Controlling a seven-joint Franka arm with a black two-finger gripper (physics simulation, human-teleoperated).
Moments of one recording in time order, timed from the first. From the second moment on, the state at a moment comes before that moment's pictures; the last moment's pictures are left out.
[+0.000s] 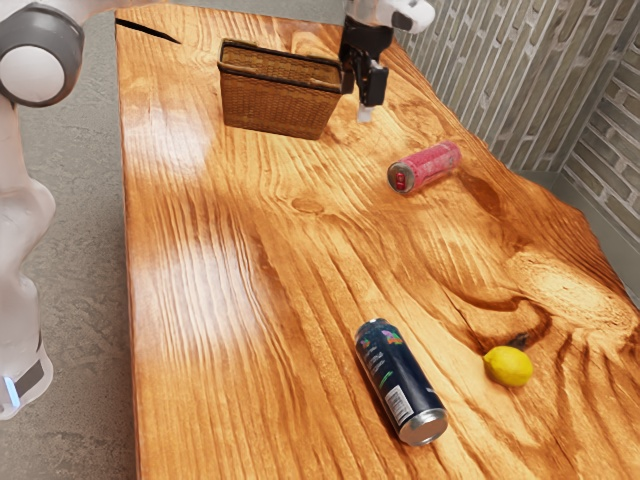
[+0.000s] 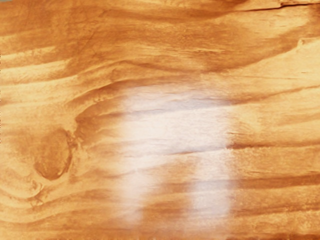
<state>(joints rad) -0.41 -0.03 0.46 -1.36 0.05 1.45 0.05</state>
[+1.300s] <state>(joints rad) -0.31 0.28 -0.02 -1.22 0.08 1.68 0.14</state>
